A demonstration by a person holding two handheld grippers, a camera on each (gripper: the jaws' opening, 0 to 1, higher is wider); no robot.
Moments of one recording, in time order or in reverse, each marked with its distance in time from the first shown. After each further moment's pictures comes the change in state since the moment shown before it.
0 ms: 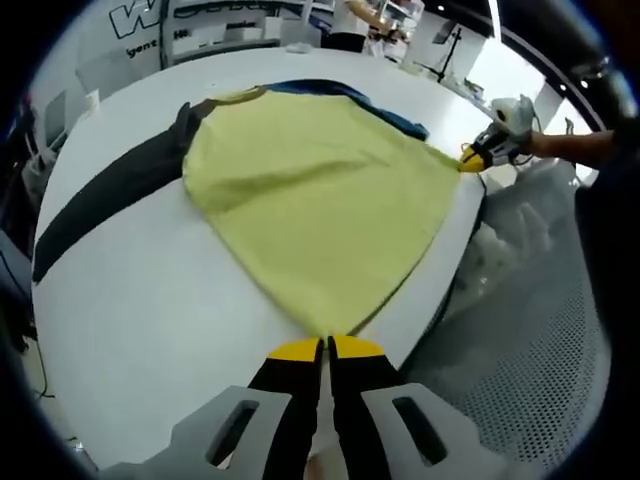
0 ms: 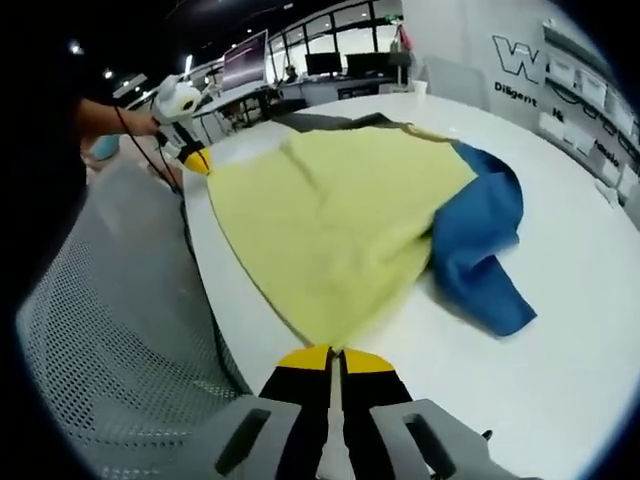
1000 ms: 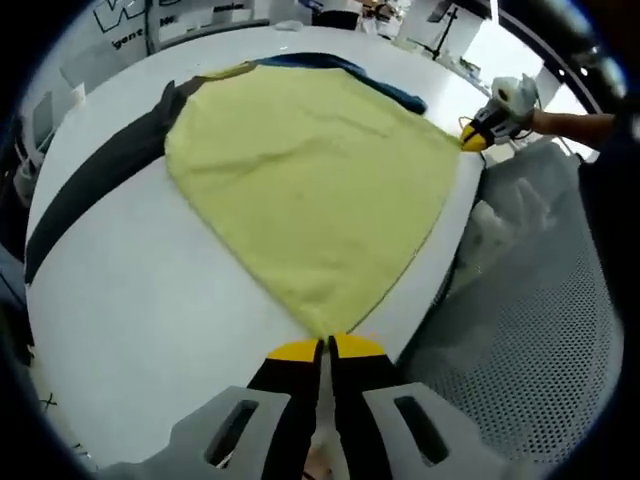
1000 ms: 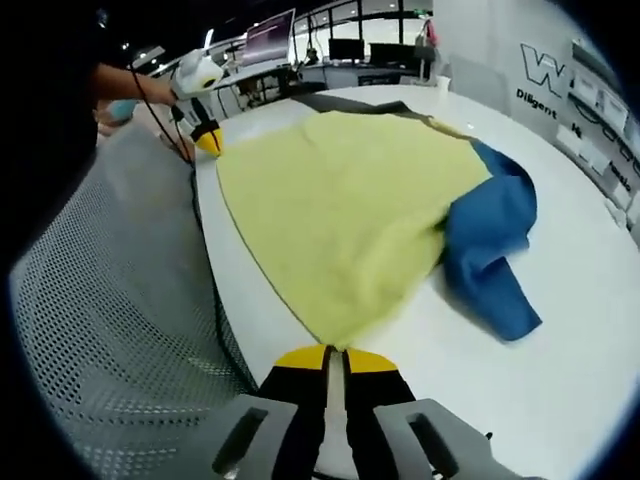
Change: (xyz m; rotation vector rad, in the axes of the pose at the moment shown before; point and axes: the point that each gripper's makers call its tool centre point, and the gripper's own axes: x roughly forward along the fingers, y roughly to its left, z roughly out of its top) left arm 0.008 0.006 -0.016 0.044 0.056 -0.002; right arm -0.003 -0.001 -0.004 -0.044 0.002 -0.002
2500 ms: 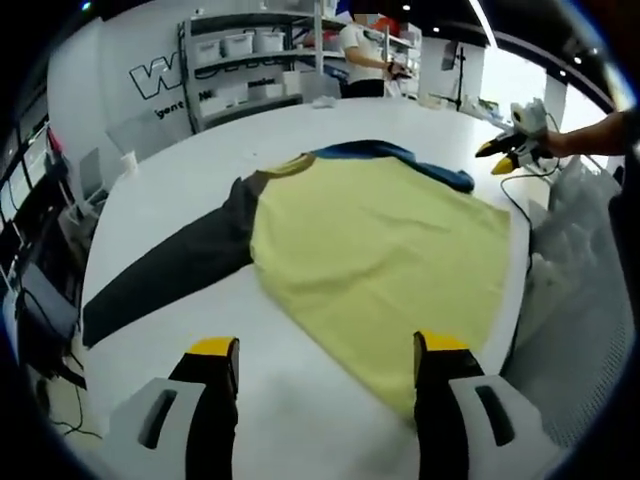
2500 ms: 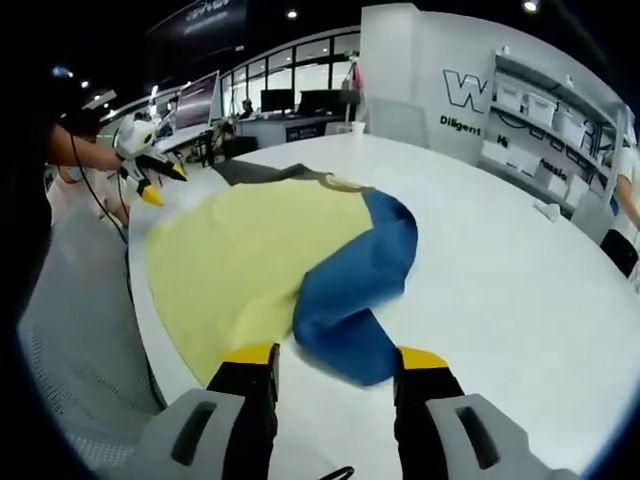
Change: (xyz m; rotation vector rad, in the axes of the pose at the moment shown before) left arm -0.030 0.060 0.087 0.053 -0.322 0.228; right arm -0.043 -0.101 0.041 0.103 -0.194 -0.249
